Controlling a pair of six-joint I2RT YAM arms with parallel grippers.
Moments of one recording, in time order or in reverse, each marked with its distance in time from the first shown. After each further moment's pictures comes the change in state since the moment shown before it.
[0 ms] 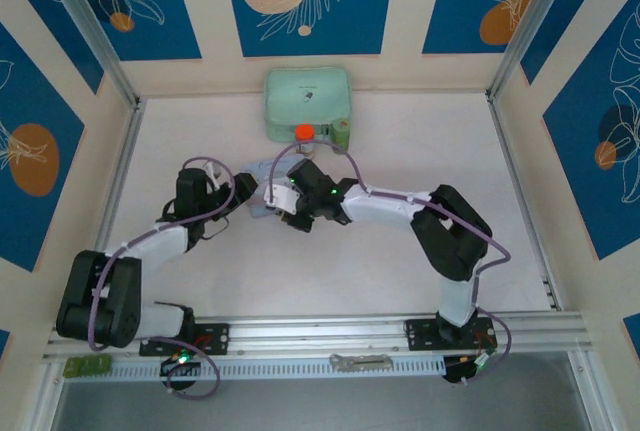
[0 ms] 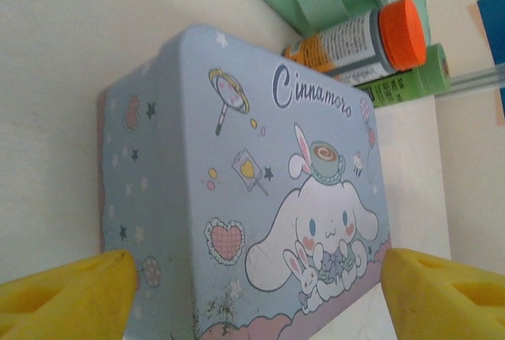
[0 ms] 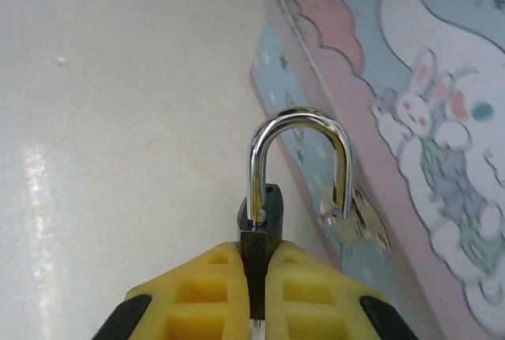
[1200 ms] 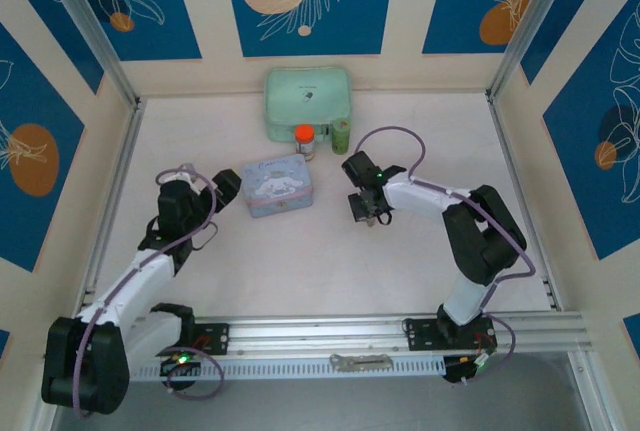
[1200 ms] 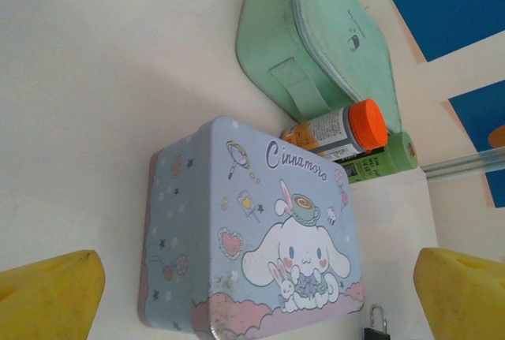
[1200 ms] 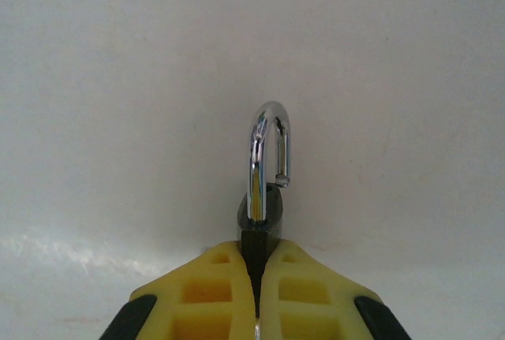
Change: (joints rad) left arm 0.011 -0.328 -0.081 -0.120 -0.199 -0.055; right arm -0.274 -0.113 -0.146 -0.345 0.383 0.770
